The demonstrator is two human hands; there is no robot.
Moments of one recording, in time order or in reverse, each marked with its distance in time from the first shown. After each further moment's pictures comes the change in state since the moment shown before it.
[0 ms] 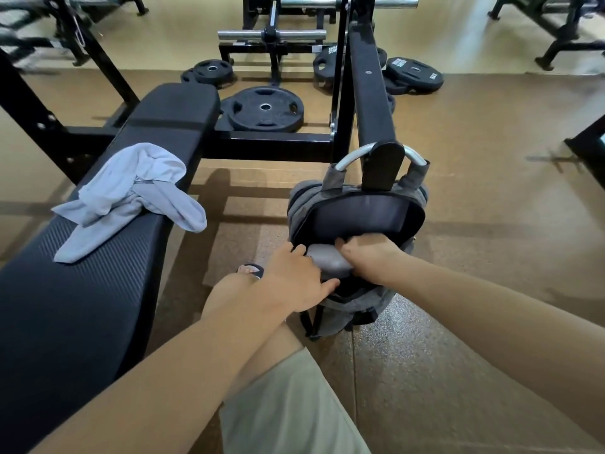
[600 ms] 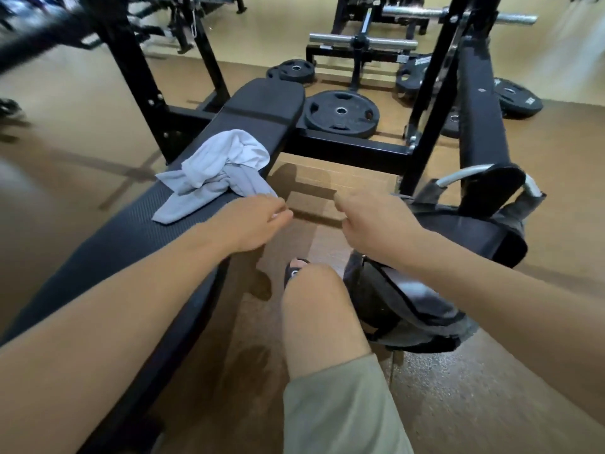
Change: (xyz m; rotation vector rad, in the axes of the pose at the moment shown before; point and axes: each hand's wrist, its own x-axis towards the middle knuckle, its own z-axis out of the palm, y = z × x) left_hand -0.106 -0.168 0.017 -0.602 0.257 -0.363; right_hand 0.014 -0.078 -0.137 0.292 0.420 -0.128
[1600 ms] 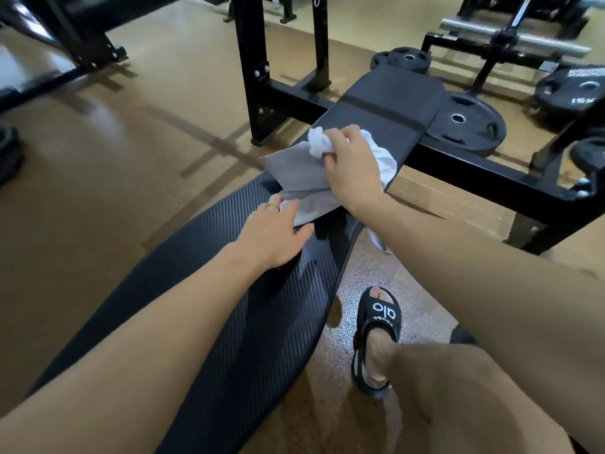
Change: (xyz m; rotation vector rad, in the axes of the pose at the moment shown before) left_hand -0.008 -0.214 0.028 -0.095 0.065 -0.475; right_hand 0.311 -0.174 0.118 0.493 0.372 -0.039
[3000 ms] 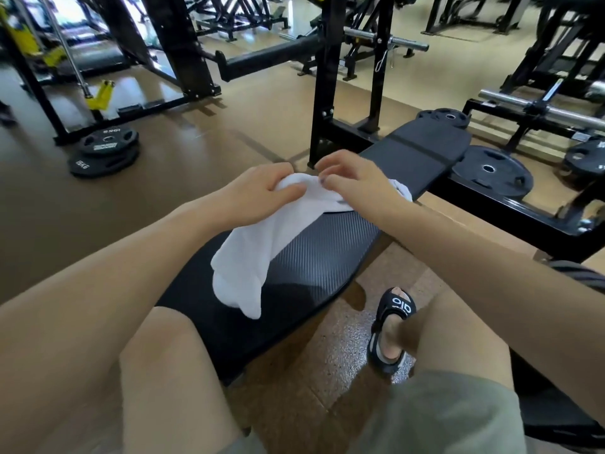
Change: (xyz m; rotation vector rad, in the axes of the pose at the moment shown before) left_hand -0.261 -0.017 -0.133 -0.304 0.281 0.103; right_hand -0.161 -0.193 -0.166 0.550 -0.466 0.029
